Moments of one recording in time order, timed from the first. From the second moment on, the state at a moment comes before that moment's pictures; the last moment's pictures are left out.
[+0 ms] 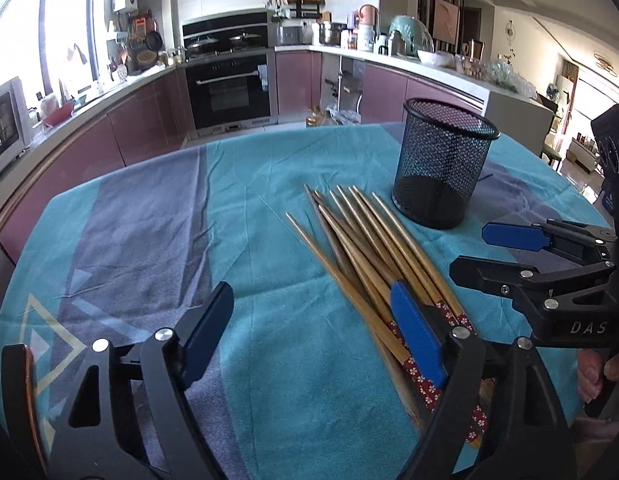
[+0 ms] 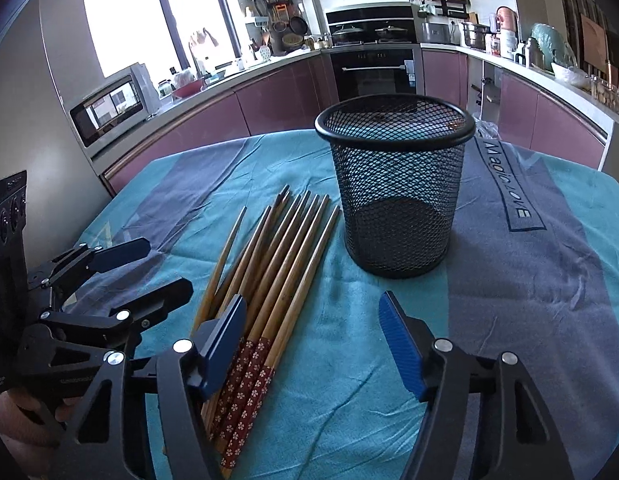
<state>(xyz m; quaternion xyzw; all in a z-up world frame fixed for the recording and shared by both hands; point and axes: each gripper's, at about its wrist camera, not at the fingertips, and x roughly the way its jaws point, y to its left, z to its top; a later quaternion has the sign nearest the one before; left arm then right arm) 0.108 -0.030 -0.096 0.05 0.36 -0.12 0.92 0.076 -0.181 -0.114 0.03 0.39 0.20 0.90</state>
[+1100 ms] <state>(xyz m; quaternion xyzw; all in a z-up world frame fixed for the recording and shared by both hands) 0.147 0.000 -0.117 -0.04 0.46 -0.21 0.86 0.101 -0.181 -0.126 0.04 0.45 0.21 0.87</state>
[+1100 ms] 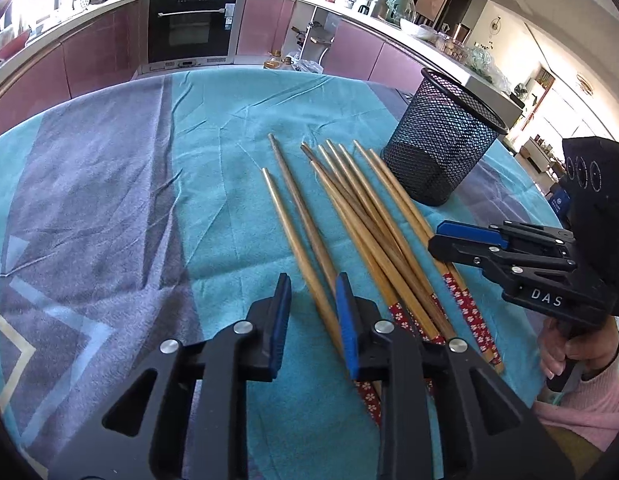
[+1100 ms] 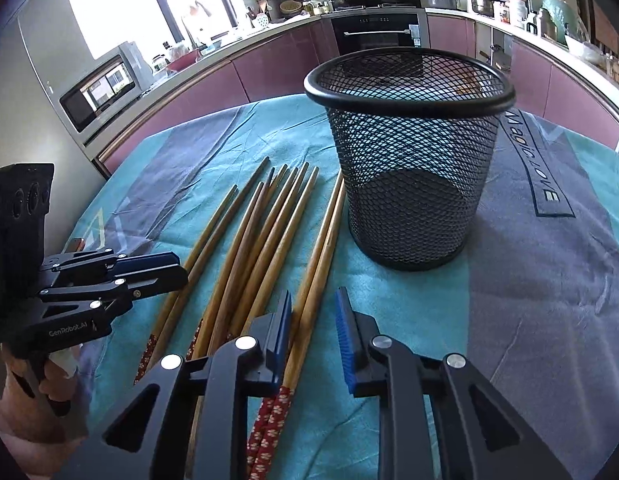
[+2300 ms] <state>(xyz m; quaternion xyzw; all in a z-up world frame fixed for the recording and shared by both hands) 0.167 -0.021 -0.118 -0.02 0.47 -0.21 0.86 0.118 -0.189 -0.127 0.03 0.45 0.20 0.87</state>
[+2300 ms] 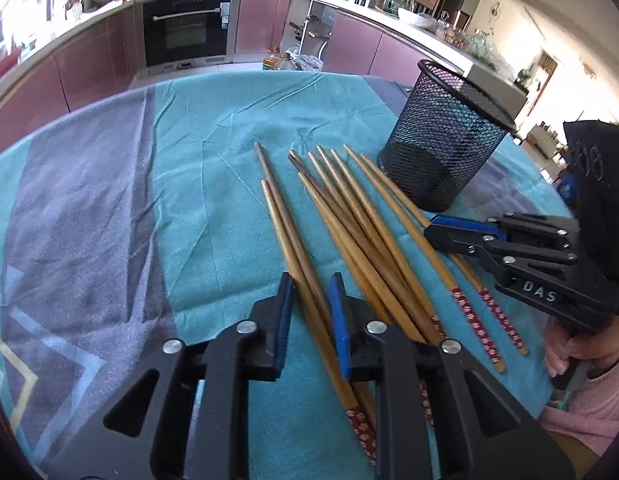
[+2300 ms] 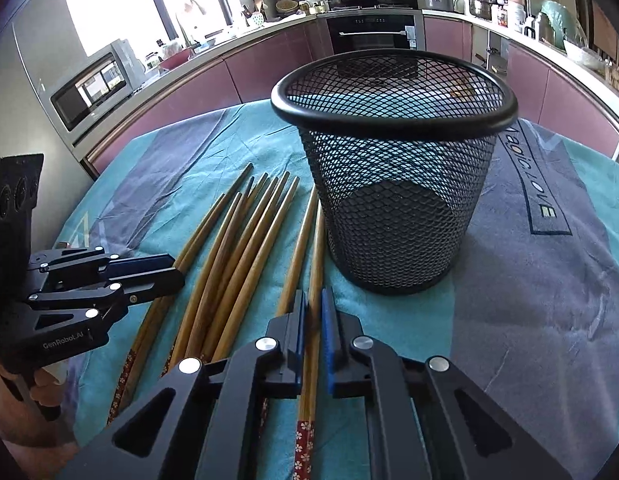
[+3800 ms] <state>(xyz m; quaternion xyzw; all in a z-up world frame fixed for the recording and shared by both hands) 0.167 -0.019 -0.106 -0.01 0.45 -0.17 0.87 0.089 -0.200 -0.085 0.03 0.37 0.26 0.89</state>
